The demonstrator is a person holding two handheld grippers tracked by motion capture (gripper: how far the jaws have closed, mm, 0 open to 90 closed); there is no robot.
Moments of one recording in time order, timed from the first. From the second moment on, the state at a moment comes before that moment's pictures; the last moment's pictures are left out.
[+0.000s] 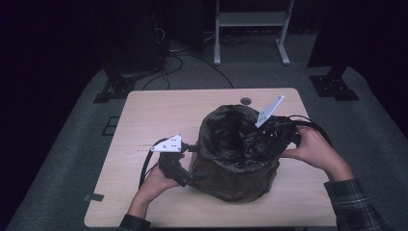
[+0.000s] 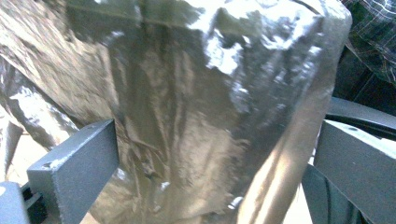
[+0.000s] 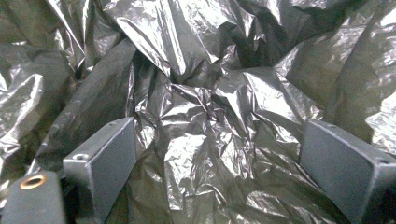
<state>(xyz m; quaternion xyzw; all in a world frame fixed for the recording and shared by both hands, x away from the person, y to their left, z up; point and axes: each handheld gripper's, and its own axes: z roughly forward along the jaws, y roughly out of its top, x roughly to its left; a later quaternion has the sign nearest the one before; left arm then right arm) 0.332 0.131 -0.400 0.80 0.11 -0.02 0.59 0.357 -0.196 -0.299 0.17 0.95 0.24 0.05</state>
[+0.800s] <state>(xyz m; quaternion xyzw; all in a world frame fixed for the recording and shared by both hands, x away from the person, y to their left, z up) 0.330 0.161 -0.389 0.79 0.13 0.01 0.60 0.331 -0.274 -0.276 0.23 0.88 0.39 0.10</state>
